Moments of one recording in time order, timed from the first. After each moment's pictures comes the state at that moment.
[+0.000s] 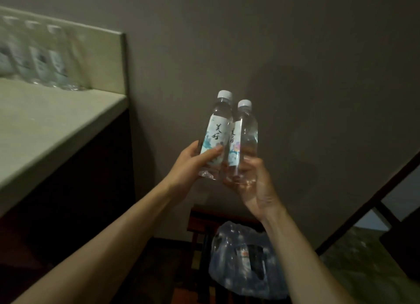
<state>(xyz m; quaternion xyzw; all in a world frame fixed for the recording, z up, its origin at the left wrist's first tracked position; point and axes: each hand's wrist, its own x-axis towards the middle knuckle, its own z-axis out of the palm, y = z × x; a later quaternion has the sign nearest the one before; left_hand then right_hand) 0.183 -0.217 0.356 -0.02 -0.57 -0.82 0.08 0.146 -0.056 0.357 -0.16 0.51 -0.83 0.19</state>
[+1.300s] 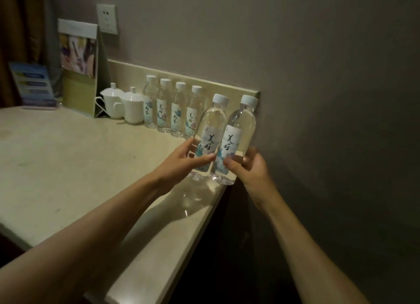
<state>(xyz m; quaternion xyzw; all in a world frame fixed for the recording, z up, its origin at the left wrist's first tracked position) 0.207 -0.587 0.408 0.08 -0.74 -0.63 0.21 0.087 -0.434 0.395 -0.38 0.58 -0.70 0.18</state>
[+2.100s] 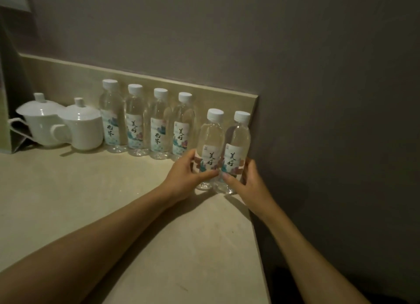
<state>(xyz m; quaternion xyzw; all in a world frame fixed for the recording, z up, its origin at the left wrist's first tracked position) 0.110 -0.706 0.375 0.00 -0.79 -0.59 0.18 0.058 -0.523 0.372 -0.25 0.73 -0.63 0.07</state>
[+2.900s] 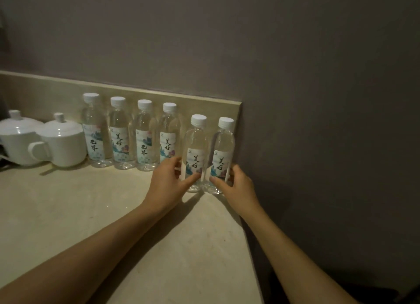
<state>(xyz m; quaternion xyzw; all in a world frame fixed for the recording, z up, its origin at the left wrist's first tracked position) 0.108 -0.711 0.374 0.03 -0.85 -0.43 0.30 0.058 -0.534 0.379 -0.19 0.82 -0.53 -0.05</state>
